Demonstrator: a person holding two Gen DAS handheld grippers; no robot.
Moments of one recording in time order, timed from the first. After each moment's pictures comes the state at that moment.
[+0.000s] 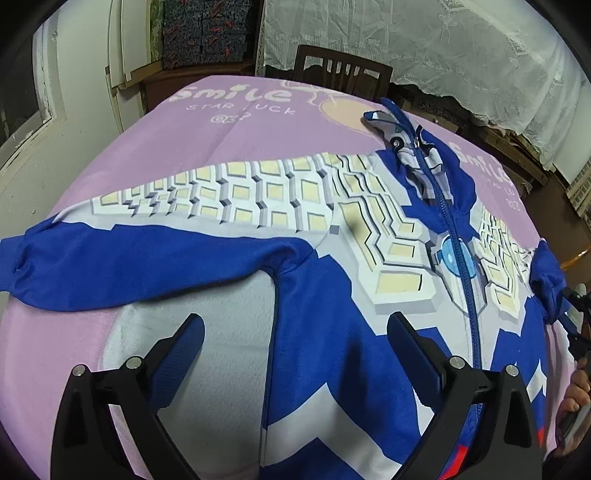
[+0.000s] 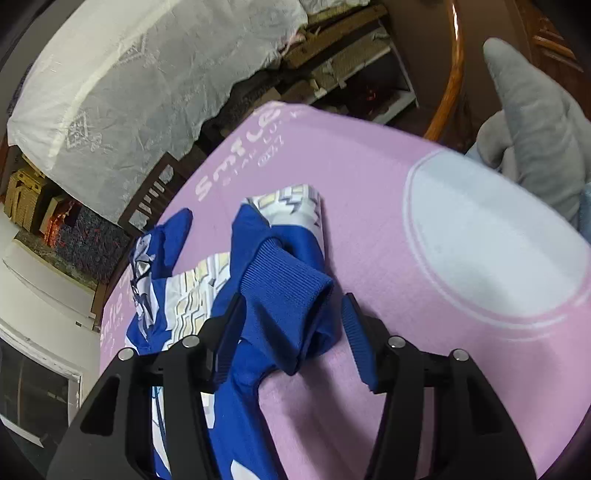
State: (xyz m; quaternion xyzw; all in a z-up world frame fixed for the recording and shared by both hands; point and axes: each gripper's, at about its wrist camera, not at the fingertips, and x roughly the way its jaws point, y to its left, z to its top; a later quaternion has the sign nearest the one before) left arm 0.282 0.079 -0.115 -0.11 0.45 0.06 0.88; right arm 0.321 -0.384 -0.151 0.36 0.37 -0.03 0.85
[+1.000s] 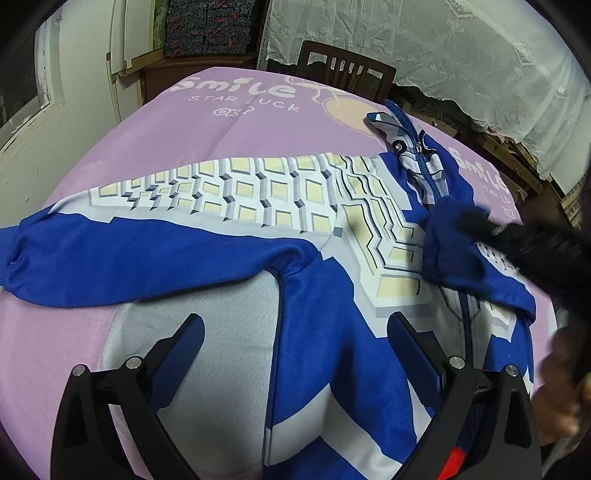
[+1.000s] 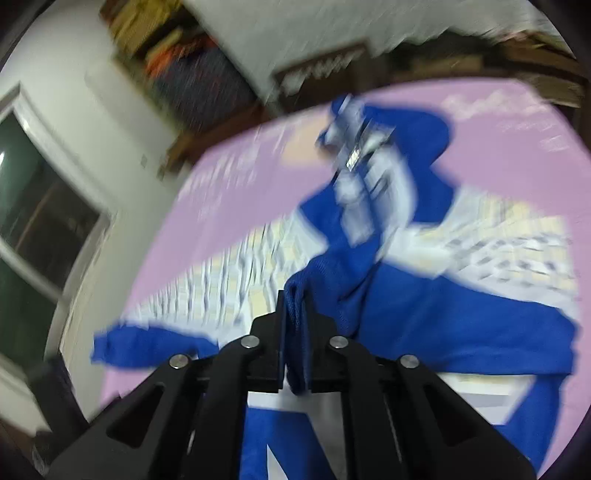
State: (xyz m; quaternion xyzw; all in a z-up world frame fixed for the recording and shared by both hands) left arm 0.282 0.089 -0.112 -0.14 0.46 0.05 0.88; right arm 0.380 -0.100 -0.093 0.15 0.46 0.25 0.84
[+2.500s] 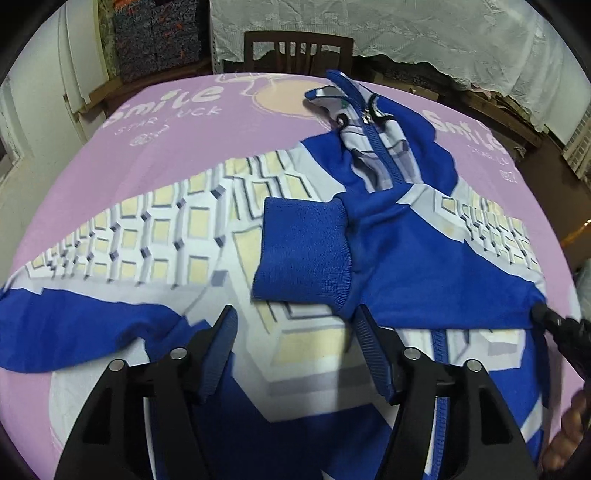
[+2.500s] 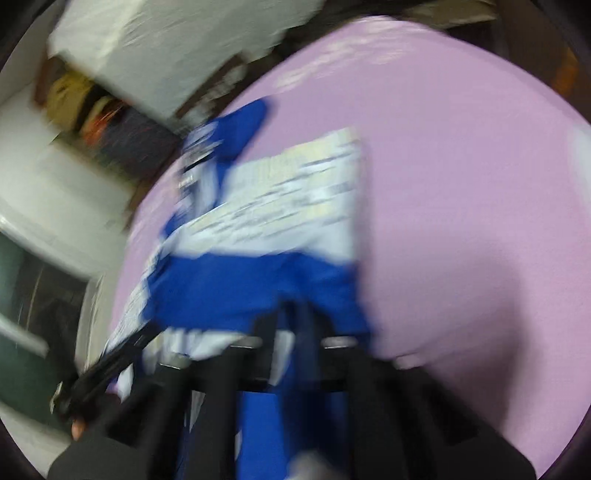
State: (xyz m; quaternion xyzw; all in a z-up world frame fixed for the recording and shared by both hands) left arm 0.353 0.010 -0.126 -0.06 0.48 0.03 0.87; right arm 0.350 -0.310 -0.169 0.32 0.46 0.14 0.82
